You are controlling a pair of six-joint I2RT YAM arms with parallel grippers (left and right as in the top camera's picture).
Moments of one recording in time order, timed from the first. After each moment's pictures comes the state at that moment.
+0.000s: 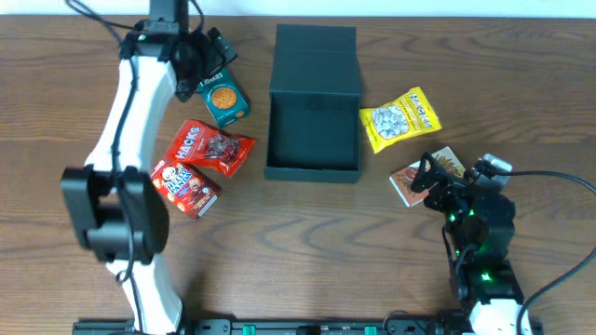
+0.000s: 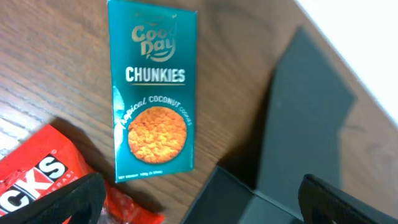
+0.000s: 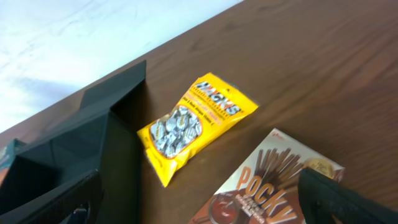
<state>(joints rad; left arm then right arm) -0.08 2.06 1.87 -0.88 0.15 -0.74 0.00 0.79 0.28 0.13 0.02 0.49</state>
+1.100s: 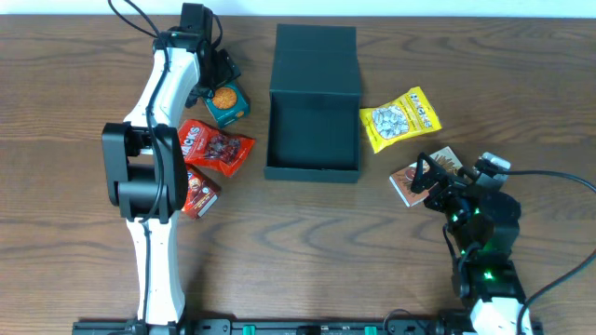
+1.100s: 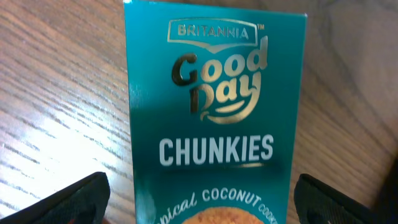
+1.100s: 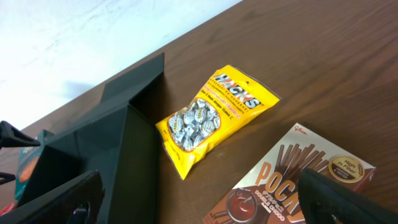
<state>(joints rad) -0.09 2.36 2.01 -0.88 -0.01 -0.66 -0.04 0.80 0.28 0.15 -0.12 0.51</state>
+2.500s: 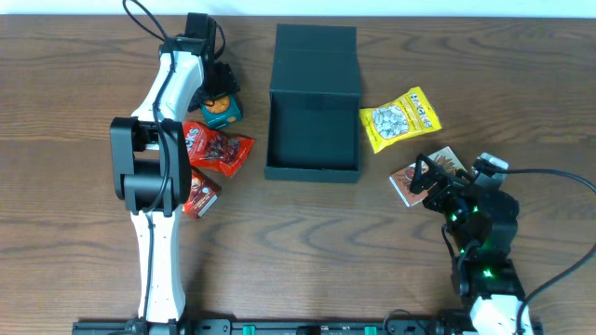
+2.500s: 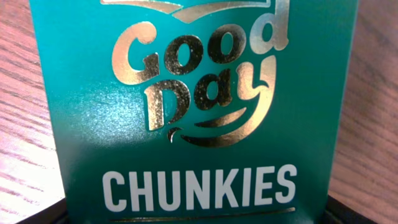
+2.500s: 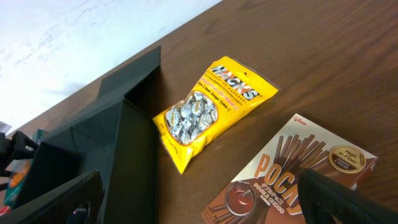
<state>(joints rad) -0.09 2.43 2.03 -0.92 -0.01 -0.51 -0.04 0.83 0.28 0.14 -0.12 0.53</state>
